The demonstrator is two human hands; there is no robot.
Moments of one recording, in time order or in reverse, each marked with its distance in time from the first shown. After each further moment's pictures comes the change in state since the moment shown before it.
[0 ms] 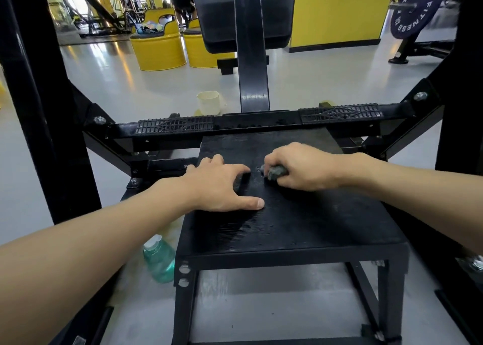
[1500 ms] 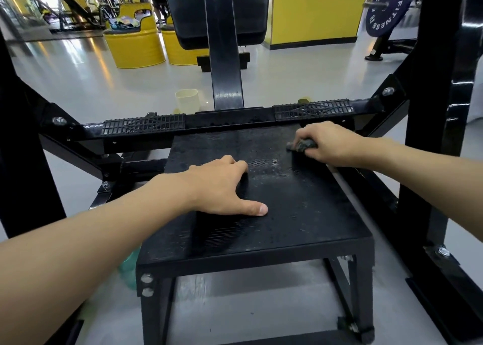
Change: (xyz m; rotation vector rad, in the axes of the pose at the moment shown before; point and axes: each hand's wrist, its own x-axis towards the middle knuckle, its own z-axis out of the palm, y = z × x) left_hand 0.009 0.048 -0.008 0.024 -0.076 0.155; right_hand -0.045 0.084 -0.029 -0.017 0.183 0.238
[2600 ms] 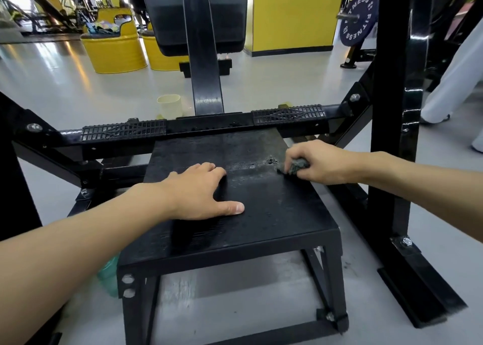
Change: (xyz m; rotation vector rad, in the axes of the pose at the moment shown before) left_hand -0.007 0.003 0.009 0.040 0.050 -0.014; right_hand -0.049 -0.002 -0.004 0.064 -0.103 -0.057
